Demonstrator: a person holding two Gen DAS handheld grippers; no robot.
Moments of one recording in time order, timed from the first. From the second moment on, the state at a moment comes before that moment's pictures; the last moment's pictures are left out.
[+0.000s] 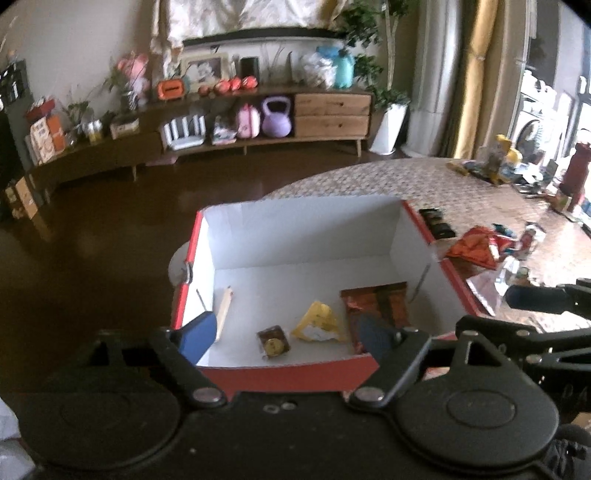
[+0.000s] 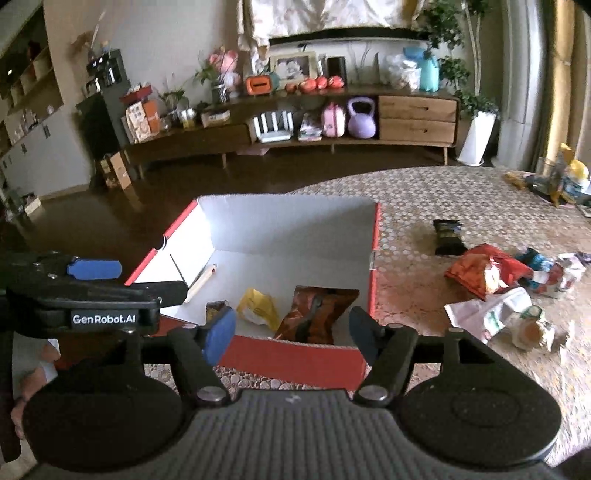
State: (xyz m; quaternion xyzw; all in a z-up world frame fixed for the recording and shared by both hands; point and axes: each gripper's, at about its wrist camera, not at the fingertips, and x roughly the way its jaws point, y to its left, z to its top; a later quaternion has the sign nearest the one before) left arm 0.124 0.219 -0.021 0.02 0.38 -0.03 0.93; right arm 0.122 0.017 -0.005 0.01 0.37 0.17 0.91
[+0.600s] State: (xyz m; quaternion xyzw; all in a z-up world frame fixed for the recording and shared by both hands) left arm 0.073 0.129 0.010 0.01 0.32 -0.09 0.94; right arm 0.055 -0.104 0.030 0.05 0.32 0.15 0.93
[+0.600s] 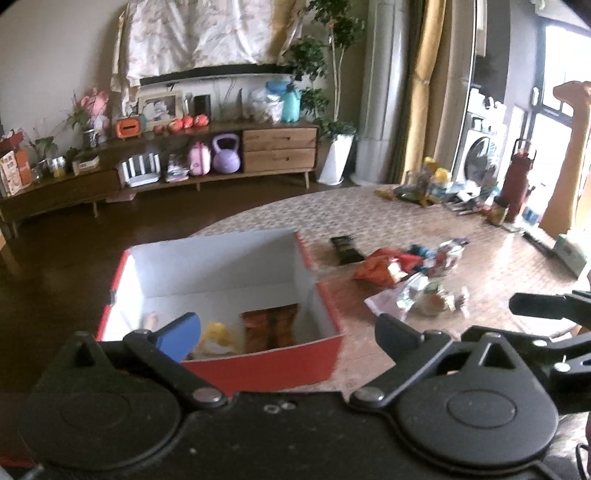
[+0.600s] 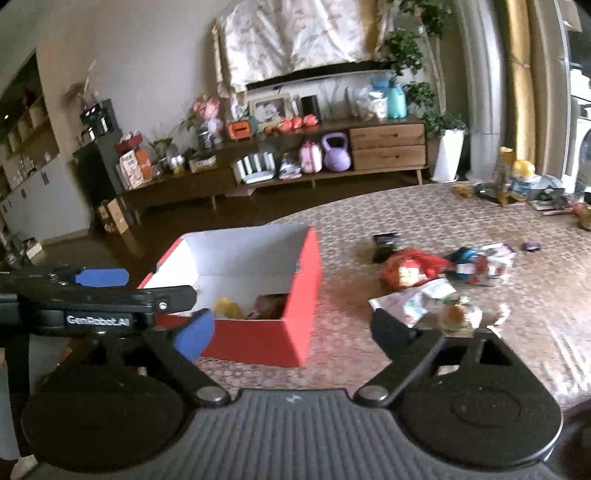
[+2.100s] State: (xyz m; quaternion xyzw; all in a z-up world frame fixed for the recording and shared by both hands) left arm 0.294 -0.070 -0.068 0.06 0.45 -0.13 0.88; right arm 0.216 -0.319 -0.110 0.10 0.41 0.01 0.91
